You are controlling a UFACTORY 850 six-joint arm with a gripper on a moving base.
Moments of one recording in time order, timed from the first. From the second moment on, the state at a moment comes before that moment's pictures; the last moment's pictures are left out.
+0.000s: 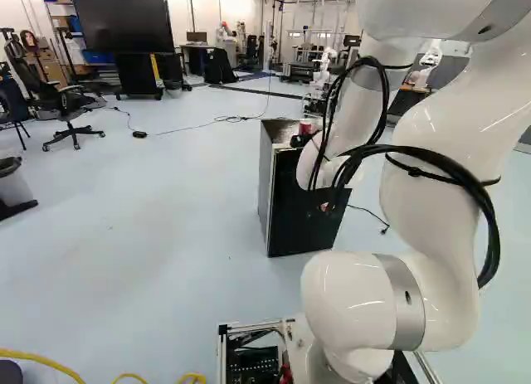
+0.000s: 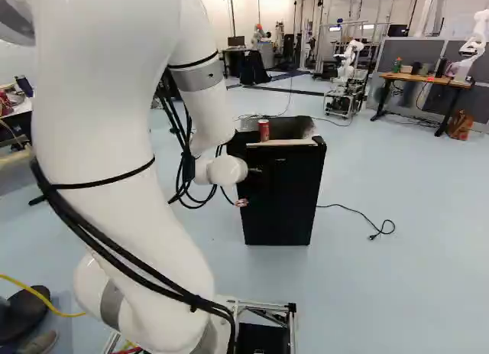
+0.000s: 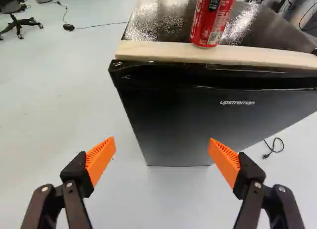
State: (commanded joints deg) arm -12.1 -11.5 -25.6 -16.7 42.1 1.2
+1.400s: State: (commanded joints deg) arm -11.9 -20.6 -36.7 -16.7 44.4 1.2
